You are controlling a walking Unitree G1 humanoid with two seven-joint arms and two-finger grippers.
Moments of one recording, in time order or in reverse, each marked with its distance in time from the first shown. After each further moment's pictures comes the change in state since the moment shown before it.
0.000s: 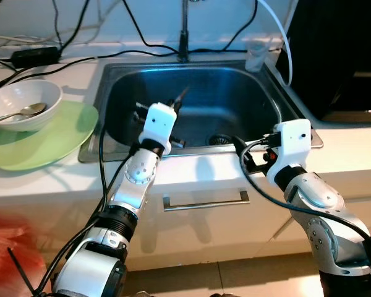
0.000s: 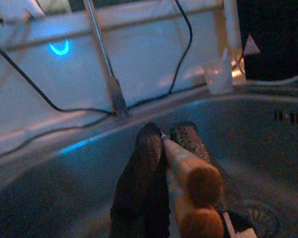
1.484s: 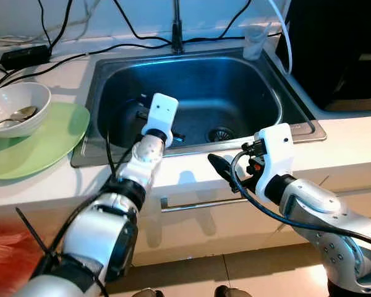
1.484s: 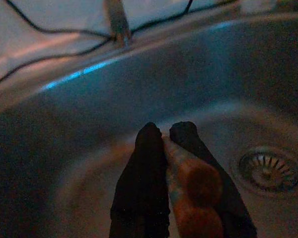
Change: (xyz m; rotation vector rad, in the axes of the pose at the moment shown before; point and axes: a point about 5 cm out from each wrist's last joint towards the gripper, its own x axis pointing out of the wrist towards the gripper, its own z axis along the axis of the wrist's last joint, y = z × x) left arm 0.032 0.013 -0.011 -0.035 0.312 0.097; right arm -0.024 0.037 0.015 0.033 0.135 0.262
